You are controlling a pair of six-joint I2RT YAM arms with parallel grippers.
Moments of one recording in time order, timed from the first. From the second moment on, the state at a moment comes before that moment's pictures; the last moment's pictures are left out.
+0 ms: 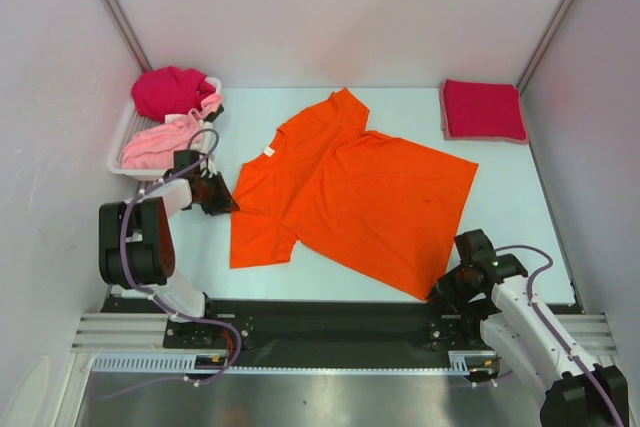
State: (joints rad) left arm 0.12 1.62 0.85 -0.32 0.32 -0.29; right arm 0.24 0.70 0.32 -0.98 -0.16 1.25
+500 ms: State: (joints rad) left arm 0.13 1.60 0.85 -0.34 0.31 -0.29; right arm 0.23 0.71 0.33 -0.96 -0.16 1.23
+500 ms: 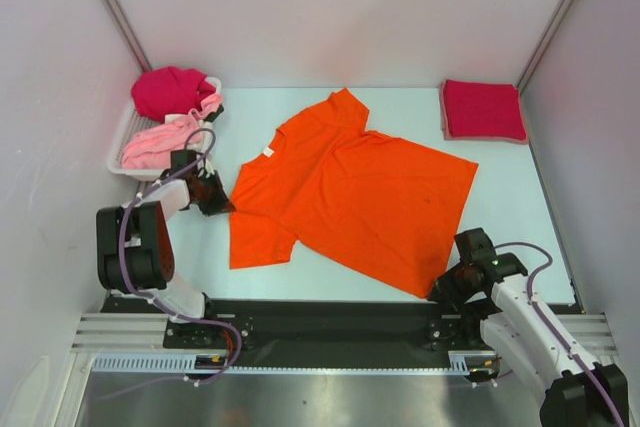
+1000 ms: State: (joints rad) left arm 0.14 1.47 0.84 -0.37 0.31 -0.32; right arm 0.23 0.76 0.38 -0.96 -0.16 1.11
